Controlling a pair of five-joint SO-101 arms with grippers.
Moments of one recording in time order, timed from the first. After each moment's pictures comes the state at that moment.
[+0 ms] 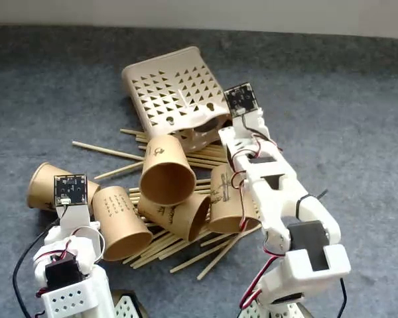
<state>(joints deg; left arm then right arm) -25.1 -104.2 96.0 75.8 -7.3 -14.5 4.2 42.2 -5.1 16.2</state>
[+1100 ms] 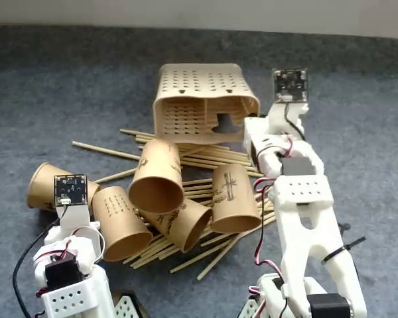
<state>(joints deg) -25.1 -104.2 96.0 75.8 -7.3 -9.1 -27.8 42.0 27.5 1.2</state>
